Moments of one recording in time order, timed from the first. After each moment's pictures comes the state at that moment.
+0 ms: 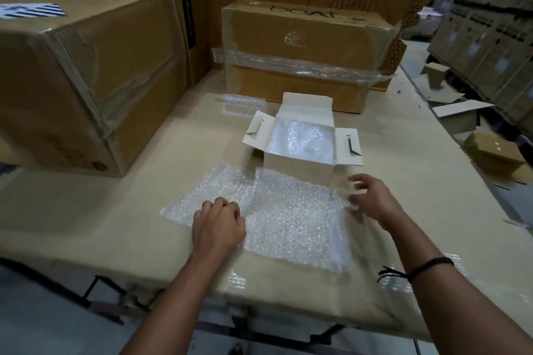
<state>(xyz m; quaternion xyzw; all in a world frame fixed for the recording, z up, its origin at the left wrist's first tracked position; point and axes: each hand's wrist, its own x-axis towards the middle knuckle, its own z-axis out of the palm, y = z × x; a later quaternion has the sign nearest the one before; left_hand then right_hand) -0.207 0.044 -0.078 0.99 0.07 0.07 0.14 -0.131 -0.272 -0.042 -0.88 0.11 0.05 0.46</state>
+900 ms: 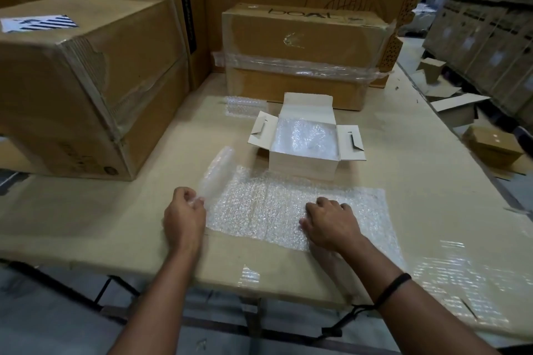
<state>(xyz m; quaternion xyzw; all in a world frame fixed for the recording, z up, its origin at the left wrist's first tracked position) -0.205 0.107 -0.070 0.85 0.27 0.24 0.38 -0.190 -0.175 -0.059 -0.99 -0.09 0.06 0.01</state>
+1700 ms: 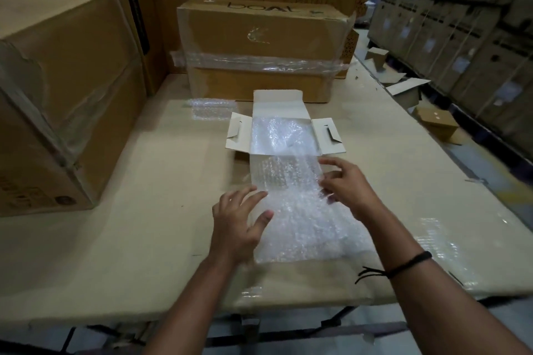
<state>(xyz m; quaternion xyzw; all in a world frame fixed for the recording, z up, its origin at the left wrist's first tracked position) -0.192 0.037 -0.074 0.89 -0.16 0.20 0.38 -0.174 -0.200 0.002 -0.81 0.14 -0.01 0.57</state>
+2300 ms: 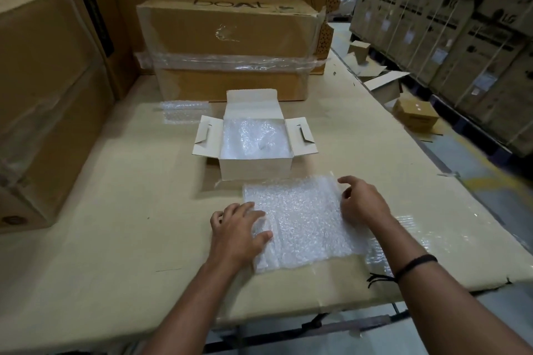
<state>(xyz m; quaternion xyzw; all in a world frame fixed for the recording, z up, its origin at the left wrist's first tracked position) -0.184 -0.021 -0.081 0.97 -0.14 -0.02 0.19 -0.178 -0.302 -0.046 -0.94 0.22 0.01 0.25</state>
